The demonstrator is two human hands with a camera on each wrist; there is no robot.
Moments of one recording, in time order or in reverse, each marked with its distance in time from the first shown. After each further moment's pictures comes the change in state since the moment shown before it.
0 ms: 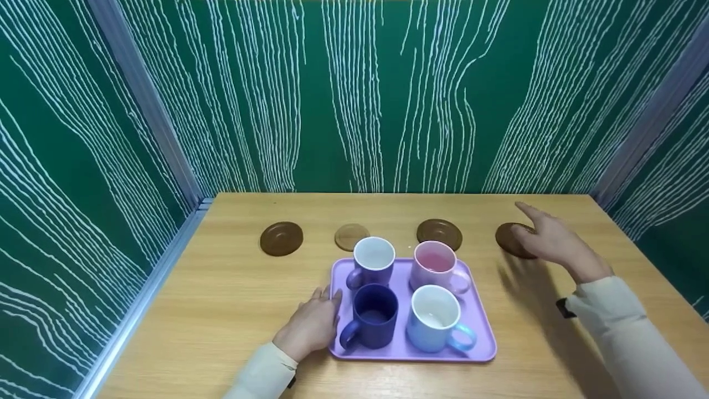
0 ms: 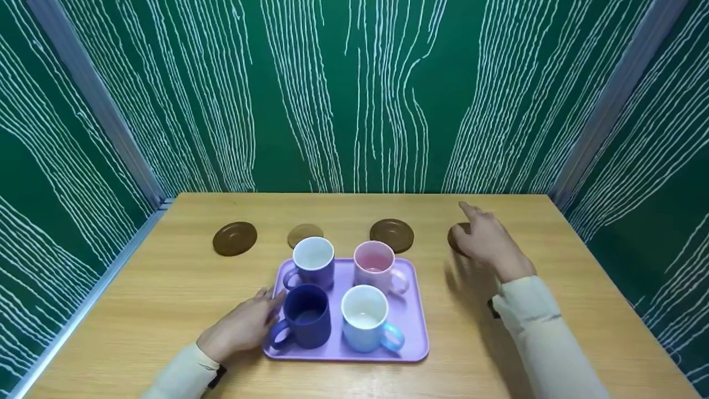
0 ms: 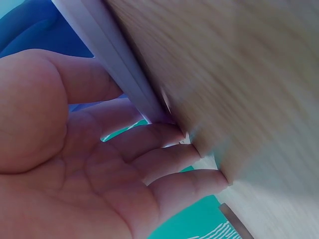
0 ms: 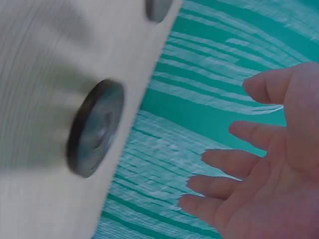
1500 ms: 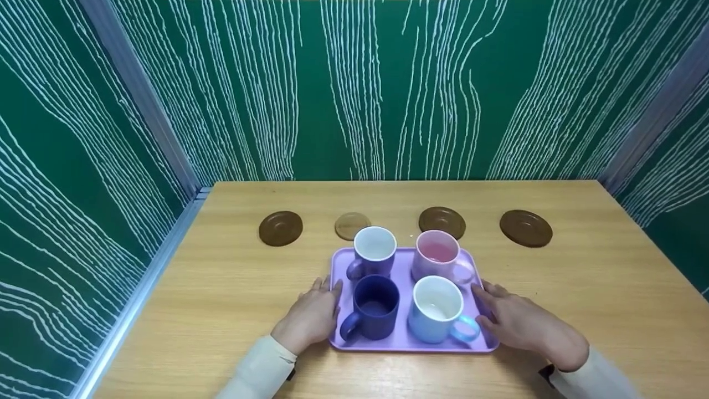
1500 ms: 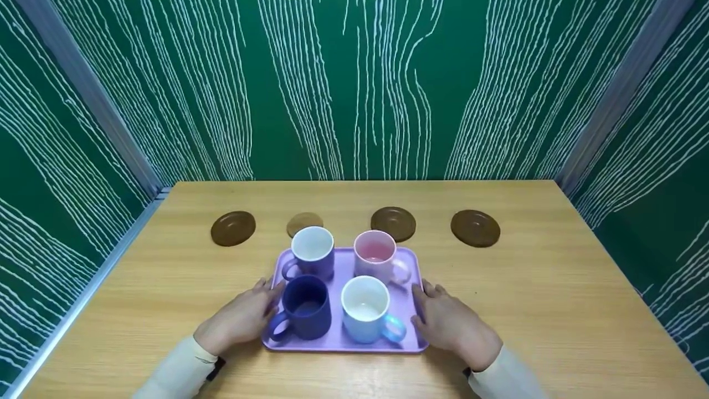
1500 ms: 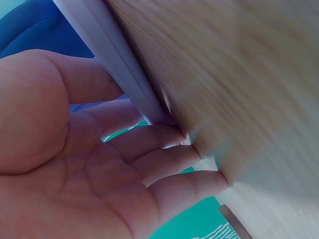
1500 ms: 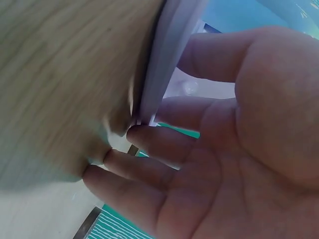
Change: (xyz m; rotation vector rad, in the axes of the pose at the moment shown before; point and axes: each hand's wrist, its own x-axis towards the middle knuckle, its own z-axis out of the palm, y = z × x) left_hand 0.001 -0.002 0.001 -0.012 -0.028 -0.024; right_hand -0.096 -0.068 0.114 -0.134 -0.231 -0.113
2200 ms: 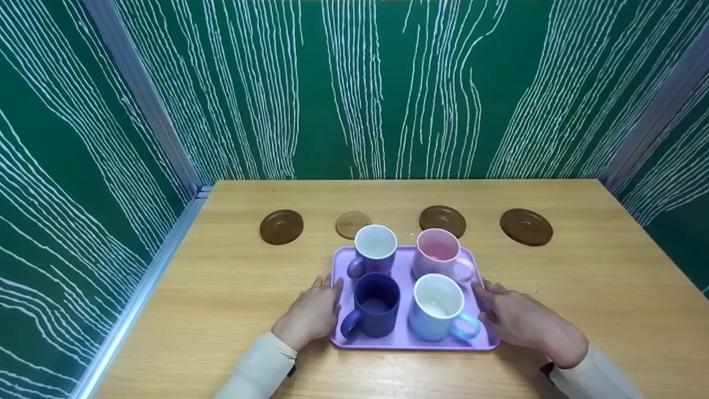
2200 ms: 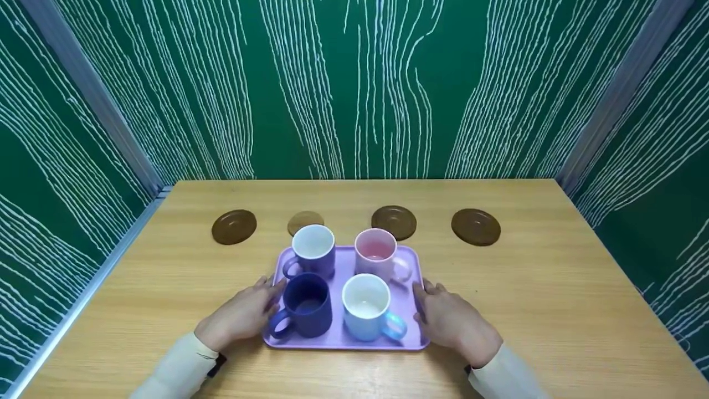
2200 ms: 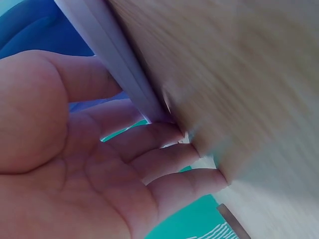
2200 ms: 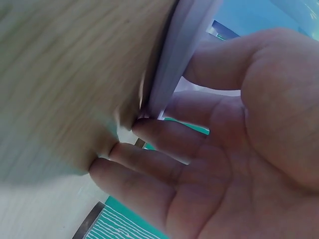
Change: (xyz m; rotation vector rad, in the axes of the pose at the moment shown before) left_hand 0.000 -0.001 -0.002 -0.009 -0.008 0.022; right_hand 0.000 0.000 0.000 -0.050 0.011 -0.017
